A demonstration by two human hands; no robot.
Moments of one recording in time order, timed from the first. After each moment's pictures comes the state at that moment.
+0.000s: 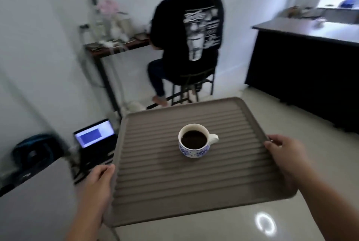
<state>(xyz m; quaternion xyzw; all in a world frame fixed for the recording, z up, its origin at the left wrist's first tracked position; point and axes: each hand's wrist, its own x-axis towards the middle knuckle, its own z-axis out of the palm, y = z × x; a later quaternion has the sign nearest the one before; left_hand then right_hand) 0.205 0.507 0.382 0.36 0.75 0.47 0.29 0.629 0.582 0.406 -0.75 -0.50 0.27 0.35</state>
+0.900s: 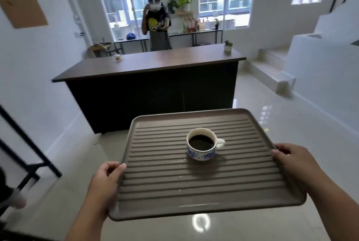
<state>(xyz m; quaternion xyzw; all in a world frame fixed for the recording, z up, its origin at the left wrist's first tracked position) 0.803 0.888 0.426 0.67 0.42 0.29 0.54 1.062 0.540 0.448 -0.88 -0.12 0.07 0.46</state>
